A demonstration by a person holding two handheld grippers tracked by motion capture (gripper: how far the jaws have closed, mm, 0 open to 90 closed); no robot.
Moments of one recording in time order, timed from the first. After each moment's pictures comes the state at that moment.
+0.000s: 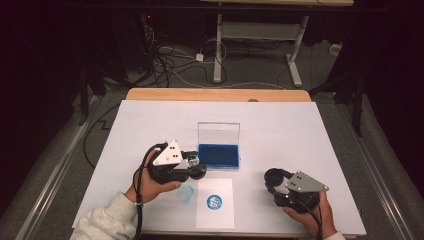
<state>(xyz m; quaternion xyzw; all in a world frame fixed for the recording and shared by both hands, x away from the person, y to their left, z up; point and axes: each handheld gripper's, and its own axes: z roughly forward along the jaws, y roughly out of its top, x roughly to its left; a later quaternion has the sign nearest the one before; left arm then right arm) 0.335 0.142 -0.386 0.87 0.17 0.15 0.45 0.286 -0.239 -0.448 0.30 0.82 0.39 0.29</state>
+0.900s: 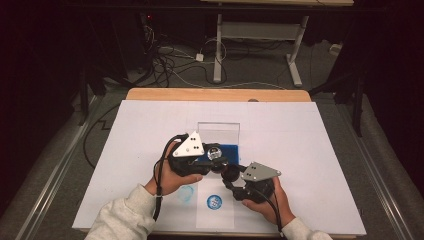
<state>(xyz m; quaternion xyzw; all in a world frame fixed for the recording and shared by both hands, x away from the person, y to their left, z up) 0.341 0.089 -0.366 0.86 0.13 0.14 0.48 0.313 -0.141 -0.450 0.25 0.84 0.44 0.21</state>
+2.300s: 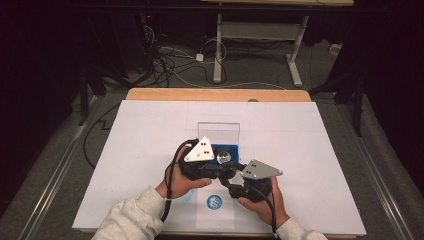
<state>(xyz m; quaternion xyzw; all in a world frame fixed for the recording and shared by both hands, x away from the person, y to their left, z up) 0.340 0.070 -0.384 0.85 0.13 0.13 0.49 0.309 -0.135 -0.439 0.27 0.81 0.48 0.20</state>
